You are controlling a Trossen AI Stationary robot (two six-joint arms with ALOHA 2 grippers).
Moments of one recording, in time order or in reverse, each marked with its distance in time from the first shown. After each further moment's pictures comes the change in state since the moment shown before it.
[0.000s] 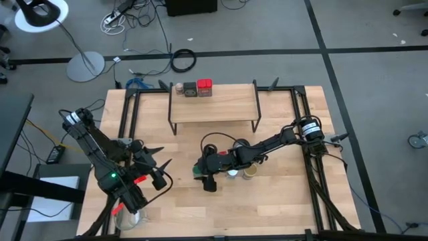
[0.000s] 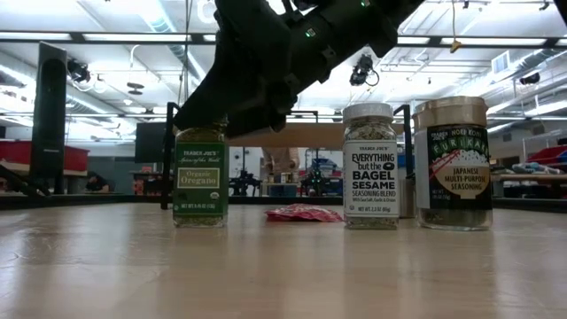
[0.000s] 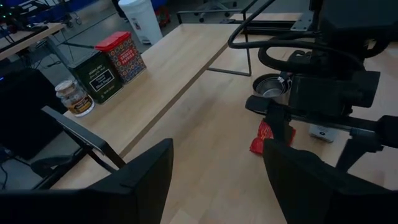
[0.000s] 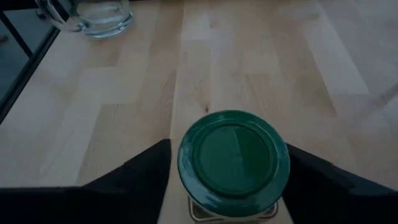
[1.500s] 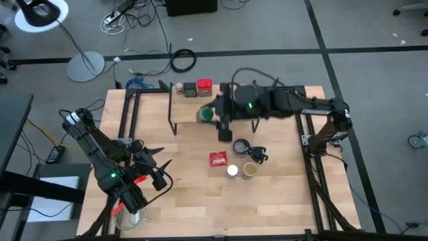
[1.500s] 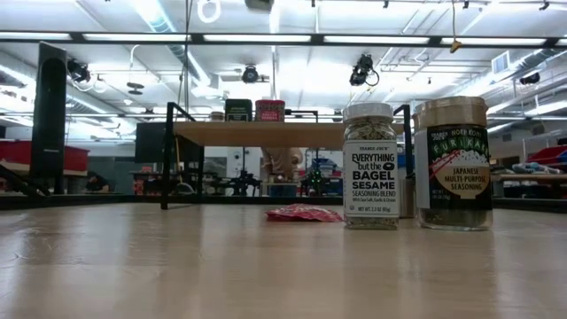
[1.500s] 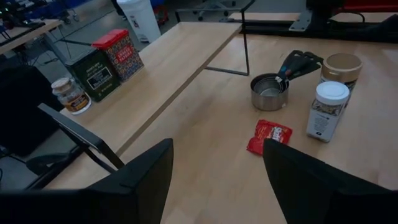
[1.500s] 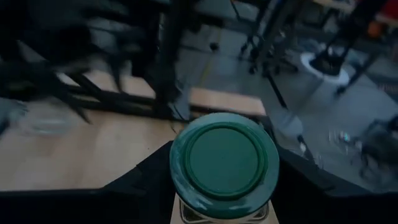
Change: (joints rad) left arm 0.000 0.000 0.000 0.015 0.006 0.001; right arm -0.232 -0.366 0.555 -0.693 0.012 -0.403
